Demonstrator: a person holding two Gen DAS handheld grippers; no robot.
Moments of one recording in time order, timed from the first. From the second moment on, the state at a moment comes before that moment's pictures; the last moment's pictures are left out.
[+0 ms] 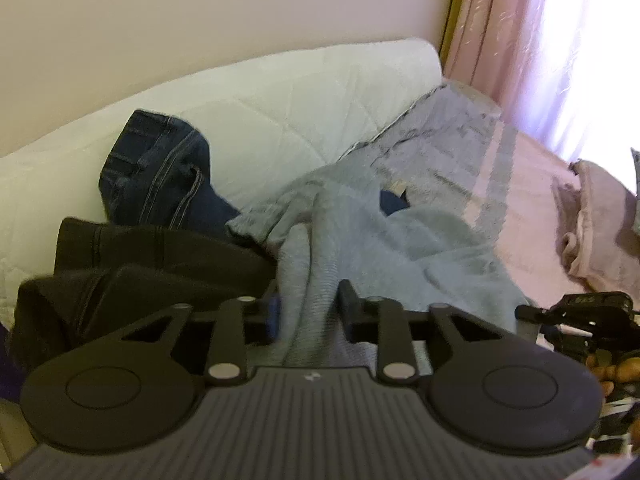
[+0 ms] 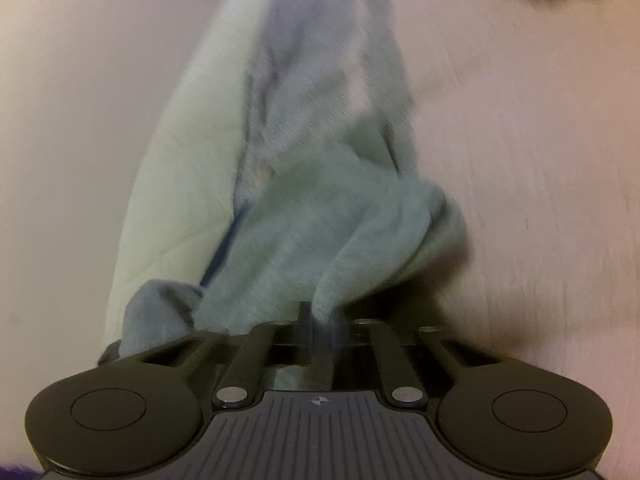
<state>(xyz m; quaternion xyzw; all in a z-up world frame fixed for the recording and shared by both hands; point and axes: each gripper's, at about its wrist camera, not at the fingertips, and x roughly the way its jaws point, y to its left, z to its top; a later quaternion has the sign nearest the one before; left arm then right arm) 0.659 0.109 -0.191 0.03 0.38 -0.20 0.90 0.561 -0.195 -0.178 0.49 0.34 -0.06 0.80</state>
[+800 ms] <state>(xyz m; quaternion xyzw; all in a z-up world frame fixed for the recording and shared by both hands) 0.412 -0.073 0.041 0.05 0.11 -0.48 0.87 0.180 -0.325 0.188 0.30 -0.18 -0.16 0.92</state>
